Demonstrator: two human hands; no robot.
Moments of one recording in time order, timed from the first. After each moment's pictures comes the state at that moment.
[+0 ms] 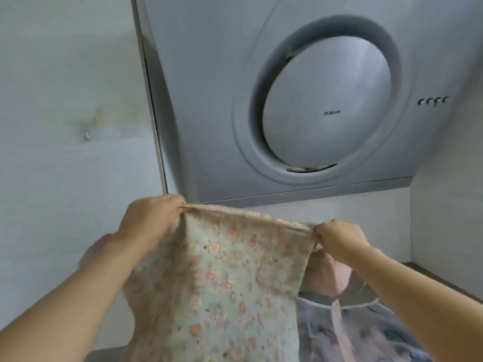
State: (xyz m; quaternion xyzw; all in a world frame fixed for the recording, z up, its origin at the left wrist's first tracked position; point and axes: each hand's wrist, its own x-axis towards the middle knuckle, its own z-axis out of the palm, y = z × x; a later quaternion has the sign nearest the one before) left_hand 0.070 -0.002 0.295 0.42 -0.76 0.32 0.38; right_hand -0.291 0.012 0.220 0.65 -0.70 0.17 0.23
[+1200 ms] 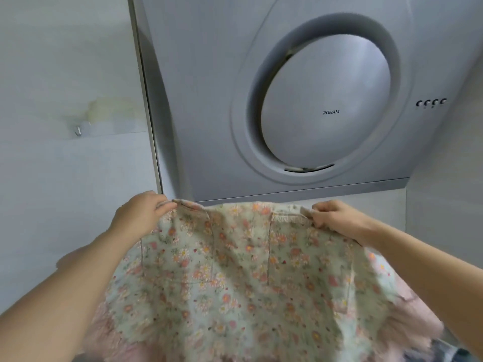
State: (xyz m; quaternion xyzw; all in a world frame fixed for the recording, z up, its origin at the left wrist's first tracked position) left_hand 0.091 -0.052 0.295 0.55 -0.76 0.17 0.31; right_hand -0.292 0.043 0.269 0.67 -0.59 0.40 -0.21
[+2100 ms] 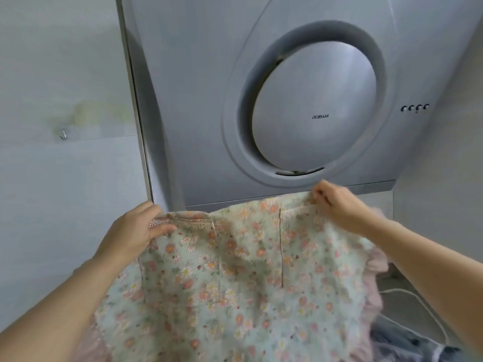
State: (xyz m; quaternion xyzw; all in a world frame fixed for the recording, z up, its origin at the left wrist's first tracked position) left_hand 0.095 -0.047 0.269 0.39 -0.80 0.18 0.41; right_hand -0.317 0.027 0.278 0.71 -0.55 0.41 0.15
